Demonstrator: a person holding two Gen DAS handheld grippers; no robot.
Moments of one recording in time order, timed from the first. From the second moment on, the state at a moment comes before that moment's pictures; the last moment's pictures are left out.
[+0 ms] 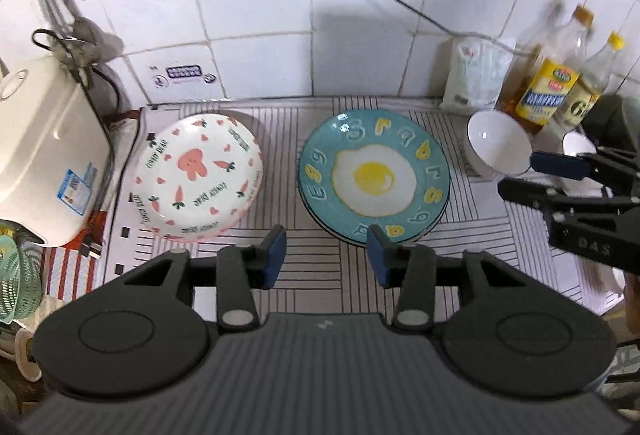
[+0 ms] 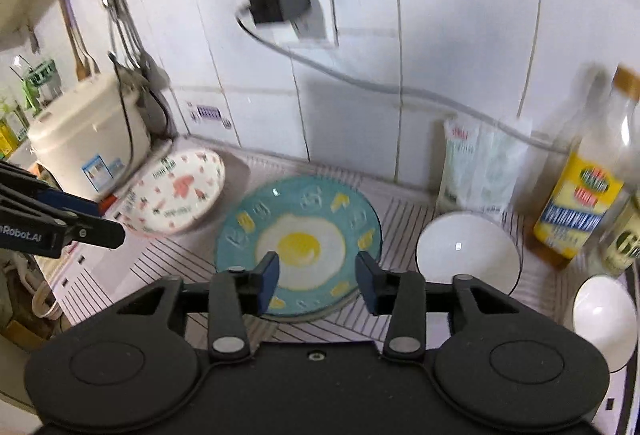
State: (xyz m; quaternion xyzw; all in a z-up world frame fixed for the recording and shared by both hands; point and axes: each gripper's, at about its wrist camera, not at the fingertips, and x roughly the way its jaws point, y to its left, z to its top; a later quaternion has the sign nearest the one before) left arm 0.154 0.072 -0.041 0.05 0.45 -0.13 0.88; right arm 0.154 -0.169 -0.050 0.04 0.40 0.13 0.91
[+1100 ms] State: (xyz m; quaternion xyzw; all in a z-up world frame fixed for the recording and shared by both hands) left arm 0.292 0.280 -0.115 0.04 0.47 -0.13 0.87; right arm 0.209 0.035 -0.092 0.11 0.30 0.14 0.94
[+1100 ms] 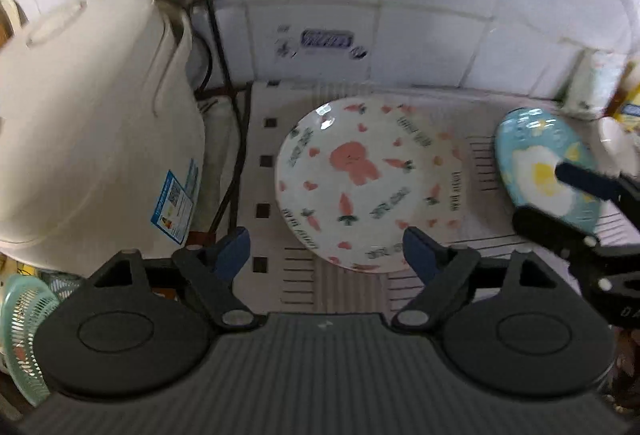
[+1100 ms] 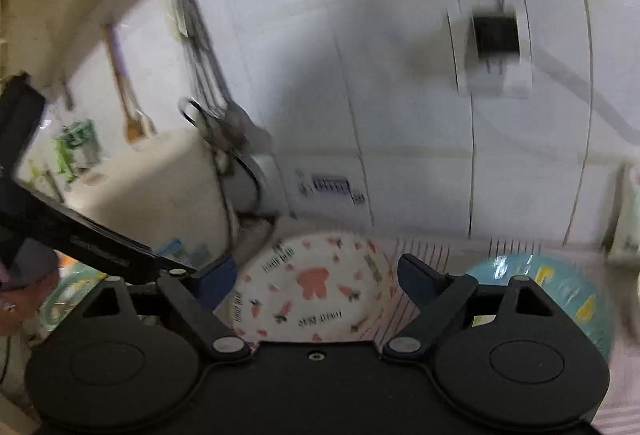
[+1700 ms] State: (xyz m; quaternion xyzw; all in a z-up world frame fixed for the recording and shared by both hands) left arm 0.354 0.285 -0.204 0.01 0.49 -0.13 0.86; right arm 0.249 0.066 -0.205 0.23 0.36 0.04 0.90
